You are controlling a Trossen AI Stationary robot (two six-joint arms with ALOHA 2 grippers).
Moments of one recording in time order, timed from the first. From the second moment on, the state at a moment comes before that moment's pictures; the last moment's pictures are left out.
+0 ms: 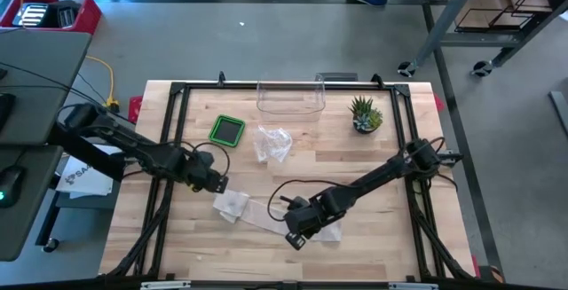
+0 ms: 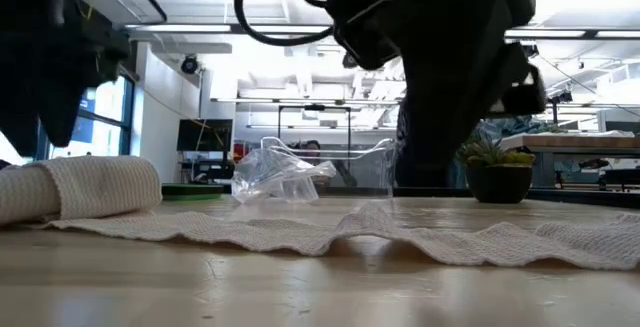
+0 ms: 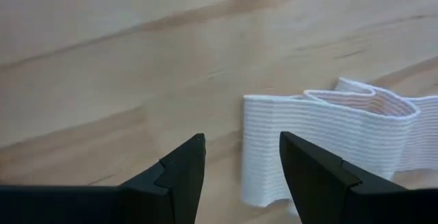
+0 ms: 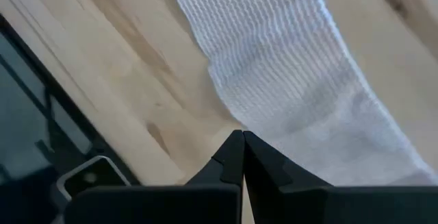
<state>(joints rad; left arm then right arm) -0.38 1.11 0.63 -0.84 -0.09 -1.66 0.43 2.04 1.49 -0.62 -0.13 1.20</state>
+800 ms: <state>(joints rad) -0.04 1.43 0.72 -0.45 0.09 -0.96 0.61 2.02 1.40 -0.36 0.00 1.83</state>
